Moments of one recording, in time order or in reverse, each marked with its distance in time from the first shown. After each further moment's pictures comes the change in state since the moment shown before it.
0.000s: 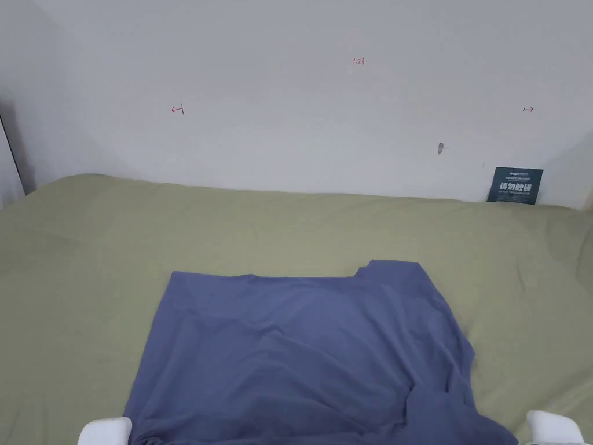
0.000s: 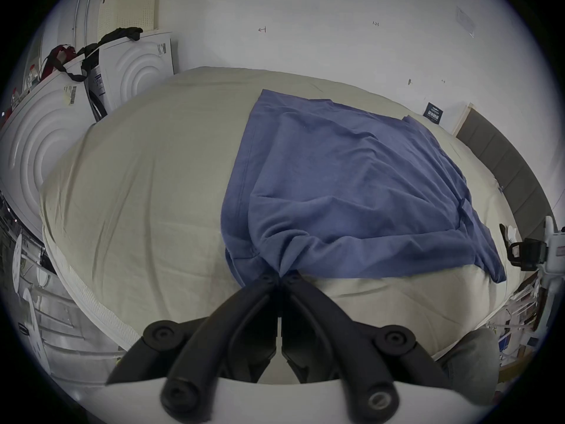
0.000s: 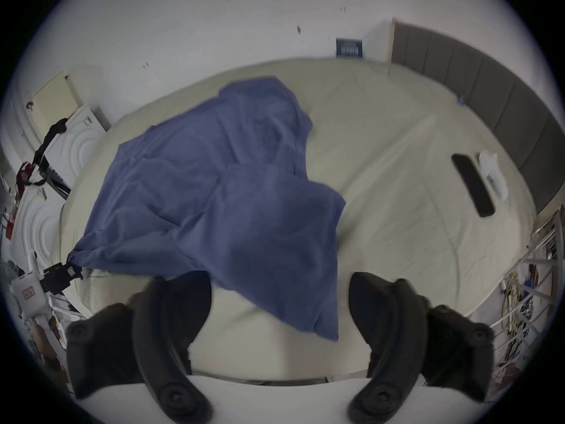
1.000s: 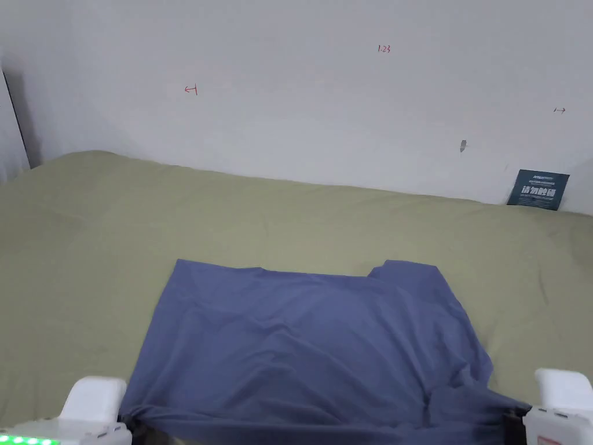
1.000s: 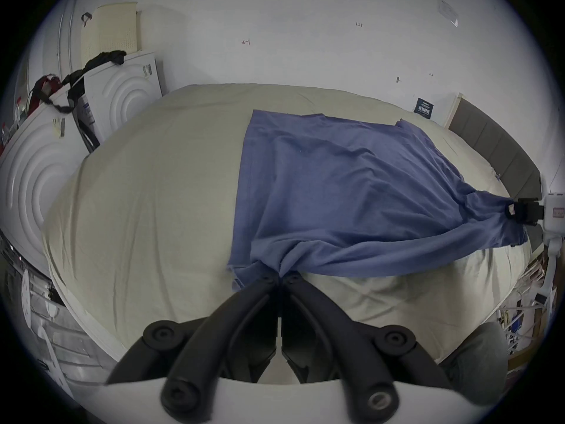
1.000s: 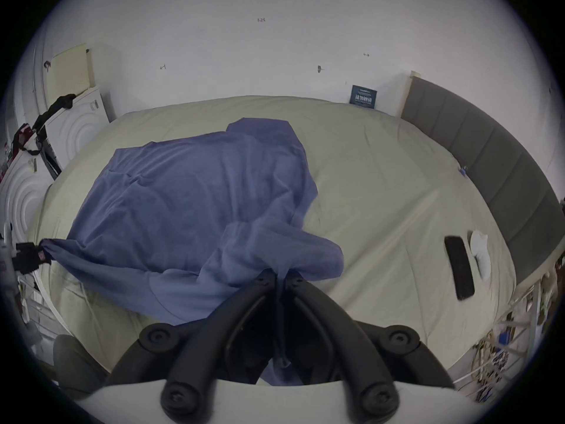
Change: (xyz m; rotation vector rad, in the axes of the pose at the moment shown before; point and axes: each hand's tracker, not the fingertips) left arm -0.006 0.049 0.002 0.037 -0.009 -0.106; right arm -0.035 0.066 0.004 0.209 -0.105 0.220
